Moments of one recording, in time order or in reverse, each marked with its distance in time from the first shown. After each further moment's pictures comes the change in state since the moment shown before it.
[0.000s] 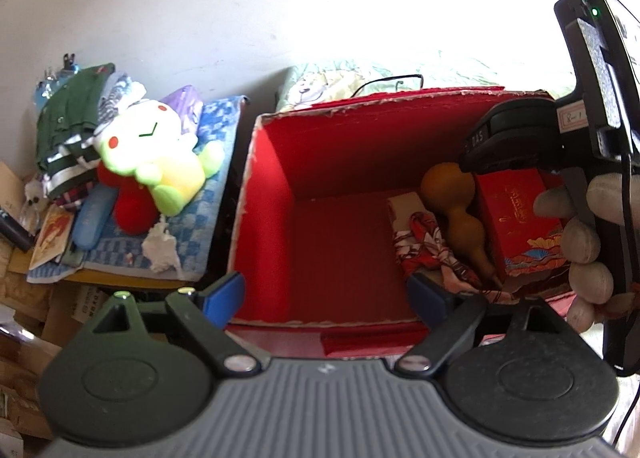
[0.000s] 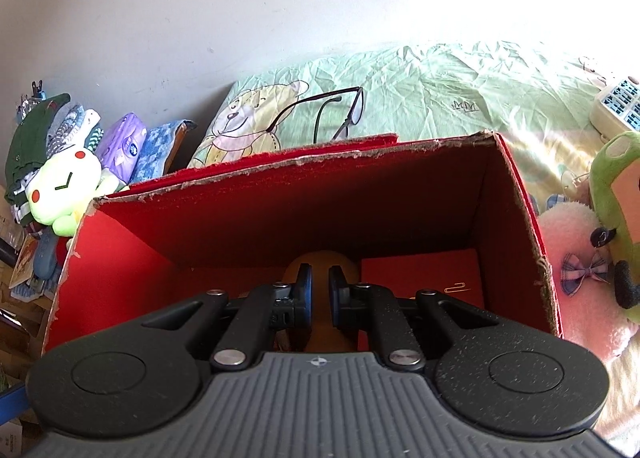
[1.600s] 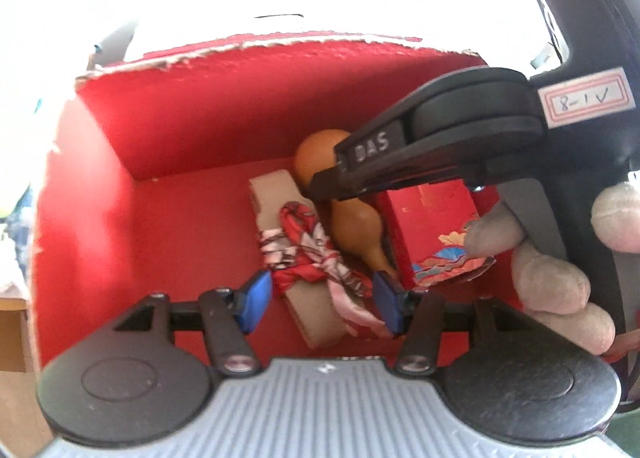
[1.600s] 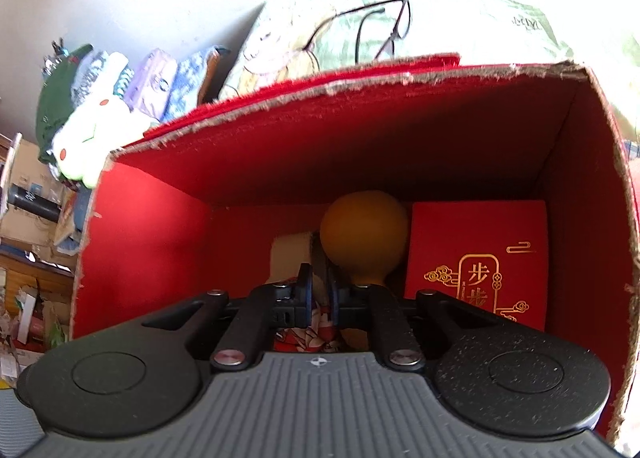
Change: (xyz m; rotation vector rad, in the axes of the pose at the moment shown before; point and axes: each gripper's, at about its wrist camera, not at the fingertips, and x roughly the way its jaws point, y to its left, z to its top) left arm 0.079 -0.017 0.040 0.028 0.181 -0.418; right arm 0.024 -0.010 0.008 0.038 0.276 0.179
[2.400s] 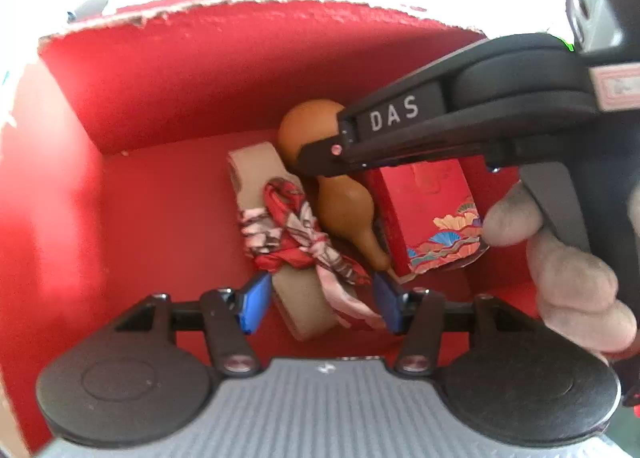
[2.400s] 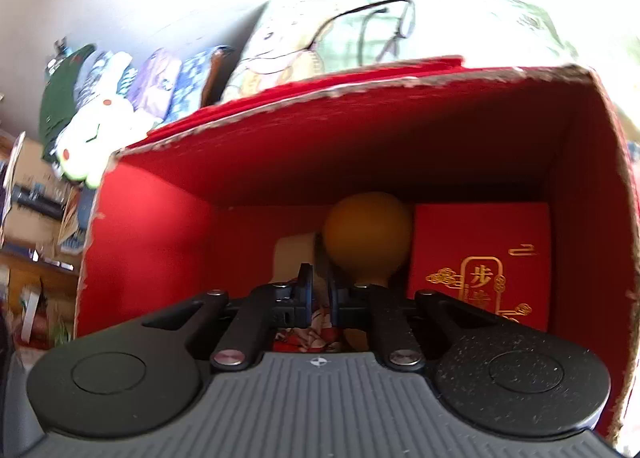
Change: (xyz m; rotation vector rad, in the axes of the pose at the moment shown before) left arm 0.041 0.007 -0.006 -0.030 0.112 -0.132; right arm 0.002 0.006 0.002 -0.036 0.022 0.015
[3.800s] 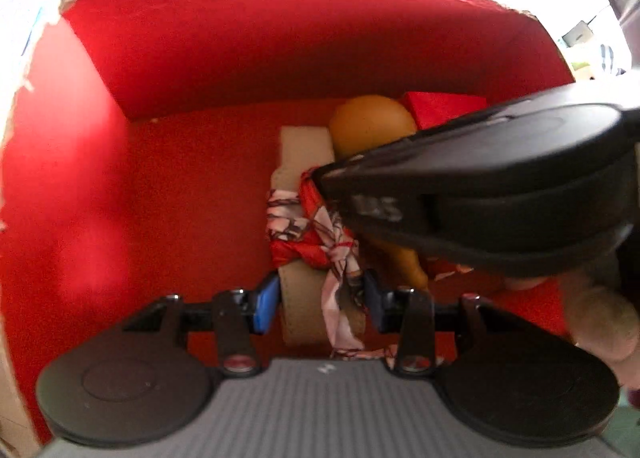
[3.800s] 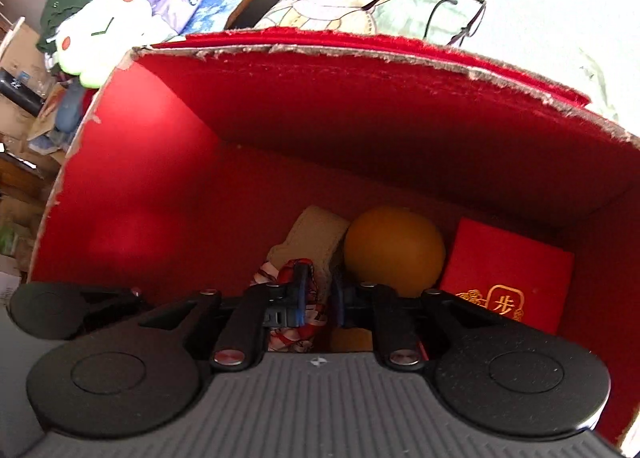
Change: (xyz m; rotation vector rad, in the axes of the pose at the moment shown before) left arm 0.030 0.013 0.021 -0.077 0.068 0.081; right arm 0.031 0.042 -0.001 -0.249 0.123 -0.138
